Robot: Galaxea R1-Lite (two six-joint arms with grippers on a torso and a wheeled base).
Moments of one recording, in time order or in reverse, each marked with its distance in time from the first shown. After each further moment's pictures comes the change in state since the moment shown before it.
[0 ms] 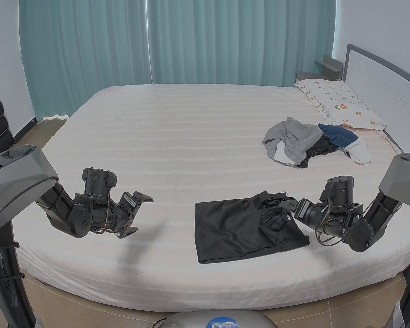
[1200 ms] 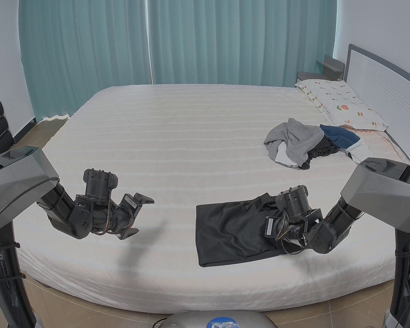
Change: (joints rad) left arm -0.005 0.004 0.005 0.000 -0.001 0.006; right arm 0.200 0.165 -0.274 0.310 -0.286 -0.234
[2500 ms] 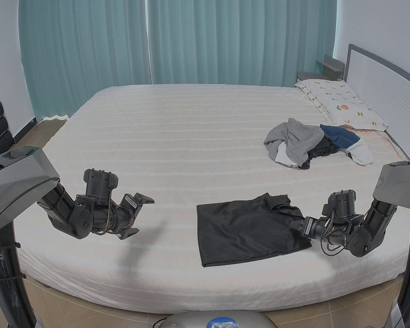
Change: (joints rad) left arm 0.000 0.004 -0.004 0.000 0.000 0.001; right arm -0.281 -0.057 0.317 -0.336 0.329 0.005
